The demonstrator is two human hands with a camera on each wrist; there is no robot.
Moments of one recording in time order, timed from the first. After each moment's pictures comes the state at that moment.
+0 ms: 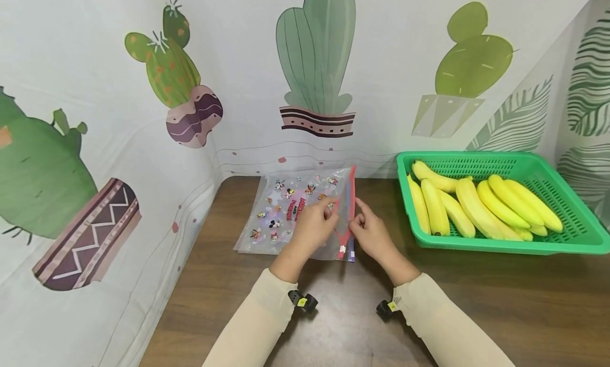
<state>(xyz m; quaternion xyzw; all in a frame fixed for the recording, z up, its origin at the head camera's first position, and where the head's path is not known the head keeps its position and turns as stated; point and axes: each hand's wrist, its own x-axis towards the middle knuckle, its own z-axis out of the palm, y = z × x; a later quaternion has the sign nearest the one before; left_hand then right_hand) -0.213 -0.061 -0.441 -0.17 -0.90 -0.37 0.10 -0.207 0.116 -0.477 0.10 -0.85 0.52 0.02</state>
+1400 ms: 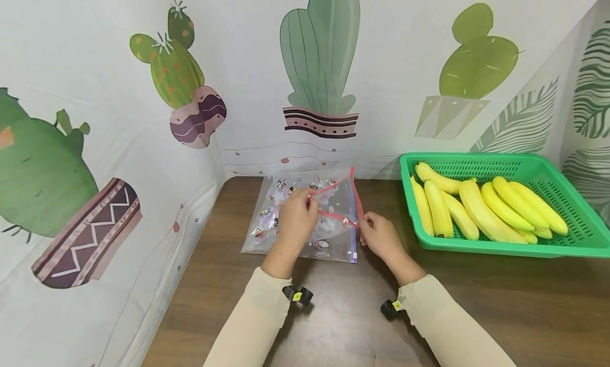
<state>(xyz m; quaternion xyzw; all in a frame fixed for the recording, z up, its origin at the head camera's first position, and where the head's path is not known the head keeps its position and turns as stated) -0.220 -0.088 -0.424 -0.09 -0.92 -0.31 0.24 -0.209 0.124 -0.486 0.01 -0.89 0.45 0.01</state>
